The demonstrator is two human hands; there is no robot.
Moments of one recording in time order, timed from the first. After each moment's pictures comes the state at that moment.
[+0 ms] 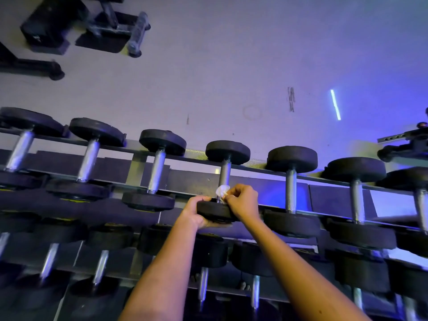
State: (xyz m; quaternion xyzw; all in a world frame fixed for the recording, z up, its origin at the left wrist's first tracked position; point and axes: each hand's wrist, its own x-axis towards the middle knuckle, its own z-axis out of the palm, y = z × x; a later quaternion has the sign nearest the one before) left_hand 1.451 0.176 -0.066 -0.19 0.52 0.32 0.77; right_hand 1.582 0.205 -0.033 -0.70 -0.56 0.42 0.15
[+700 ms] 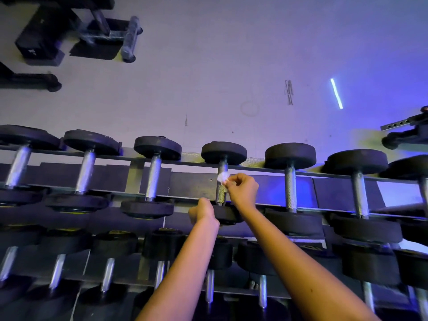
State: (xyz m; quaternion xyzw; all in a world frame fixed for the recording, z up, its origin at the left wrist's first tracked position) left_hand 1.498 0.187 -0.036 -0.20 0.73 0.42 0.50; right_hand 1.575 0.230 -0.039 -0.72 -0.49 0.42 0.26
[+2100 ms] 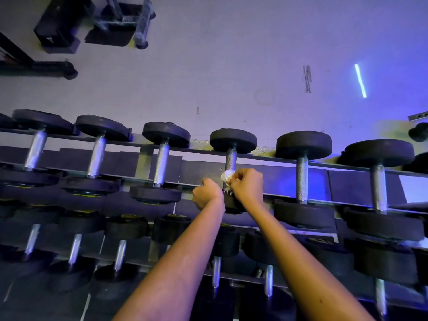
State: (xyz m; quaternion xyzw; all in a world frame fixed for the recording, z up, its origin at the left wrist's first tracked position) left_hand 1.497 0.197 -0.035 -0.08 0.84 0.37 0.39; right_hand 1.576 0.219 -0.028 -0.70 -0.57 0.40 0.17
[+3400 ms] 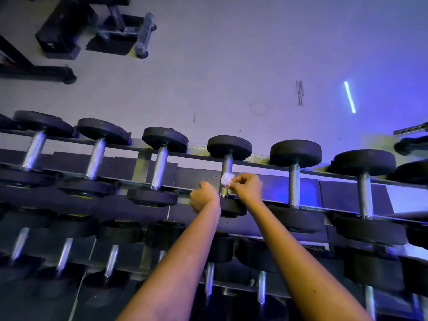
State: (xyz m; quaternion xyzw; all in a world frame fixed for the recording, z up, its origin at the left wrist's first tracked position) left_hand 1.495 0.197 -0.044 -0.07 0.84 0.37 0.39; right_hand 1.590 0.228 -0.047 -0.71 -0.49 0.47 0.20
